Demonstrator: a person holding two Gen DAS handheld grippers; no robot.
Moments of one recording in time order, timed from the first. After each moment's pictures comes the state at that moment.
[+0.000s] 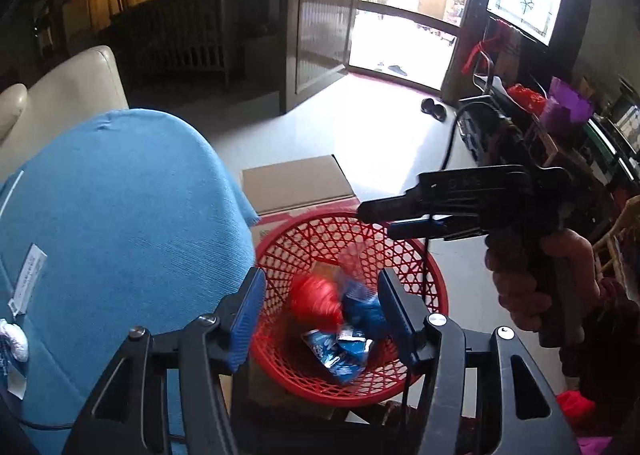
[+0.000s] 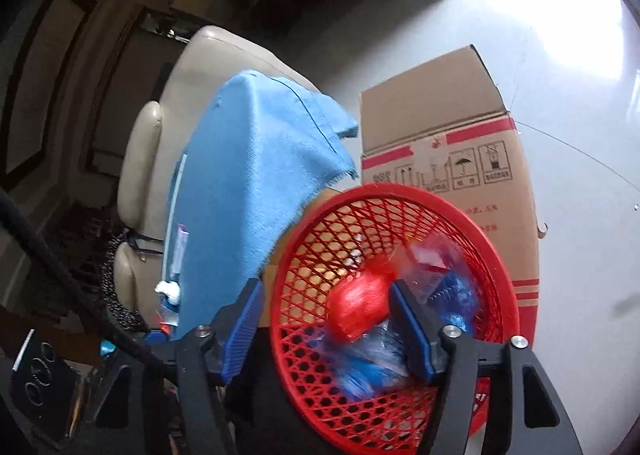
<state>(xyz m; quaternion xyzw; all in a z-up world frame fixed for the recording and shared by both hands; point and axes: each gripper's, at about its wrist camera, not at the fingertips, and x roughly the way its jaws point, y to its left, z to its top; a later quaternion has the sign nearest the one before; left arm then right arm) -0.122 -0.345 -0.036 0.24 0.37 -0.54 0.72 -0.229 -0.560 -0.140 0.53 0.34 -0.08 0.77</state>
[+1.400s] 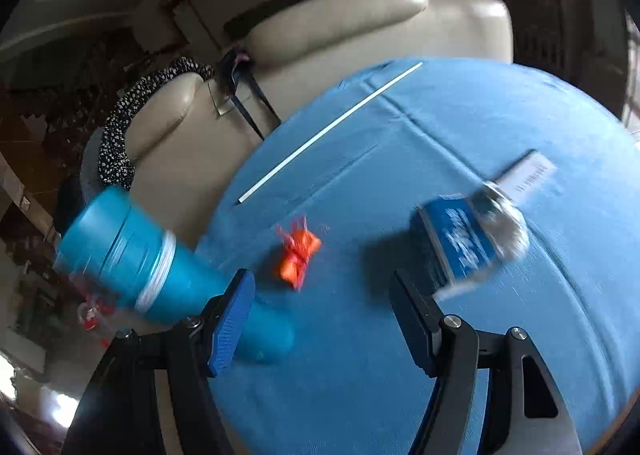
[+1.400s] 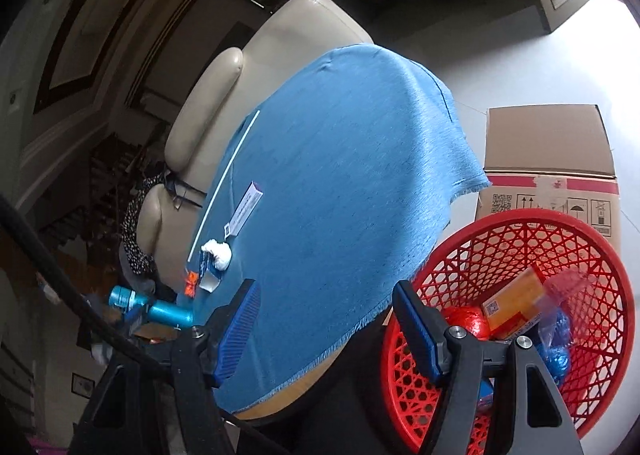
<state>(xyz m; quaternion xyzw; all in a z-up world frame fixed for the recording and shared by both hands) 0.129 -0.027 -0.006 0.22 0.38 -0.01 0.90 -0.145 -0.470 -0.076 0.43 0.36 0.00 0.83</state>
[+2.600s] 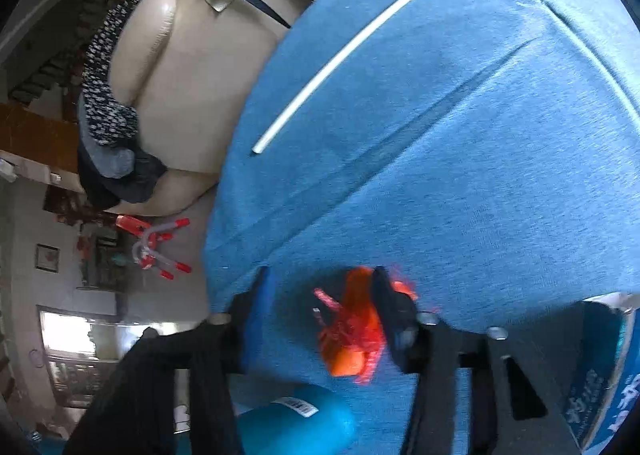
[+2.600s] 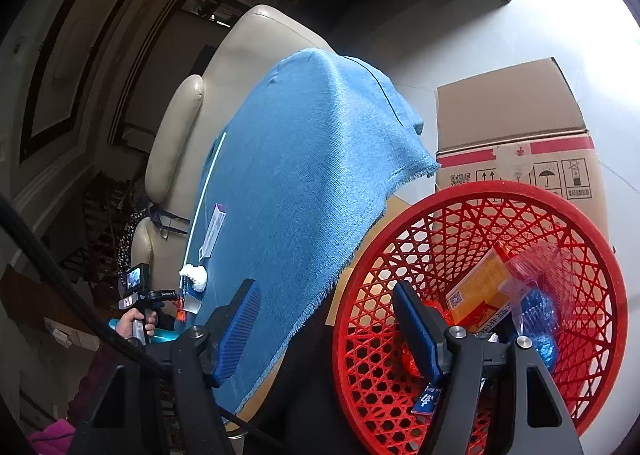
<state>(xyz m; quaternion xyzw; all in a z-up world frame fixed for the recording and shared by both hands) 0.313 -0.006 -0.089 0.28 0.56 0.13 0.77 -0.168 -0.511 -0.123 0.49 0.34 -0.03 0.80</state>
